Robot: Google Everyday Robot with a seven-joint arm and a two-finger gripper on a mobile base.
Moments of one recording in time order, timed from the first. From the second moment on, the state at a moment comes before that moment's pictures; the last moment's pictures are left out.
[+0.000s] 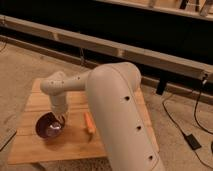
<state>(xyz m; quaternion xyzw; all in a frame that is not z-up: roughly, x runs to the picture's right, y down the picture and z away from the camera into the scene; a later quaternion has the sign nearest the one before) -0.233 0.182 0.819 -0.38 0.22 0.49 0.75</state>
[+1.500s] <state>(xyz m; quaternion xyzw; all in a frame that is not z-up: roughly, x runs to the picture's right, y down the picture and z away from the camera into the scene) -0.240 0.119 0.876 -0.35 0.21 0.50 0.76</state>
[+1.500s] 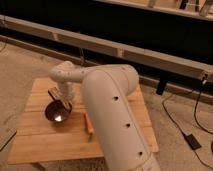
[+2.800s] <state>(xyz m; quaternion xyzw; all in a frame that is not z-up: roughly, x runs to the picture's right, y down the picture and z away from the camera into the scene) -0.214 0.181 0.783 -0.37 0.27 0.39 0.79</state>
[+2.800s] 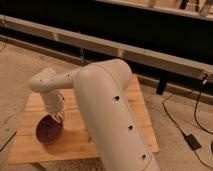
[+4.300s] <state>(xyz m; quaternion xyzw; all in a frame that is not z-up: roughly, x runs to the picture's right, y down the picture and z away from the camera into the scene) -0.193 0.109 0.866 -0.31 0.32 0.44 0.78</state>
